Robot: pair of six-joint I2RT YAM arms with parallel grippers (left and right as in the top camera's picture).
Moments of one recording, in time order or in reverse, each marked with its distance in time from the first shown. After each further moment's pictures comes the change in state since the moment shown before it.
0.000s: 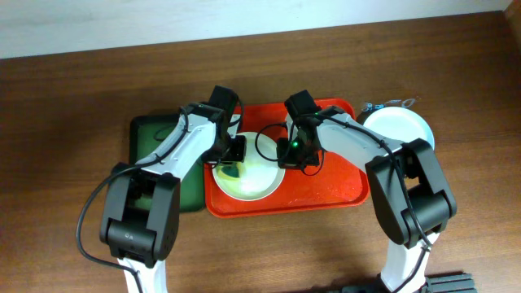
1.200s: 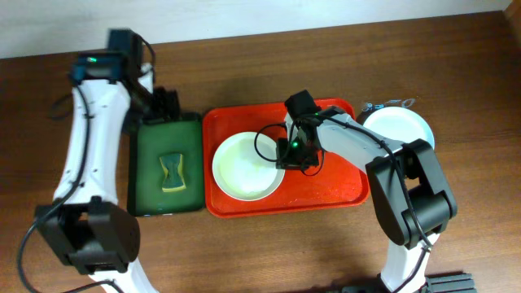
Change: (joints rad) left arm 0.344 -0.094 0.510 -0.511 -0.182 0.009; right arm 0.001 -0.005 -0.003 0.002 -0.014 -0.002
